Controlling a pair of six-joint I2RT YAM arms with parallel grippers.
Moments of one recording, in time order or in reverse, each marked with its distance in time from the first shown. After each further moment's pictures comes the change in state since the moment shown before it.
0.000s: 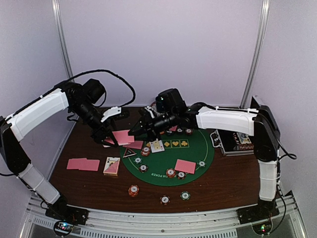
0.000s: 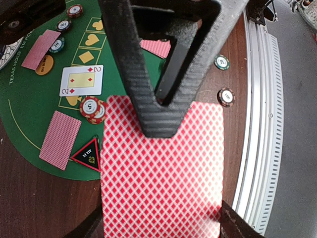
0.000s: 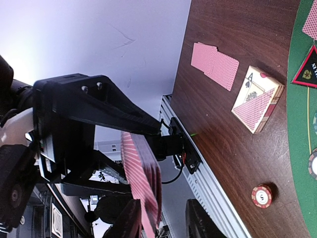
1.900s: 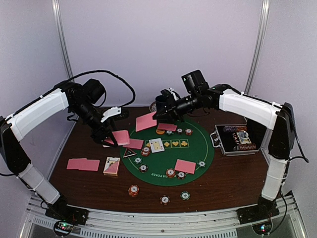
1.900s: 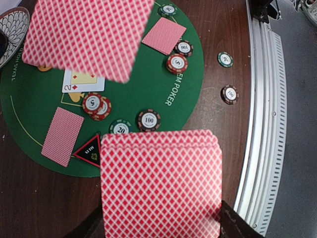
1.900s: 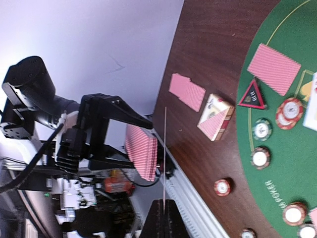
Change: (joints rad) left arm 0.001 0.000 0.000 -0.001 -0.020 0.000; right arm -0.151 -0.159 0.025 -0.294 0.019 -0.207
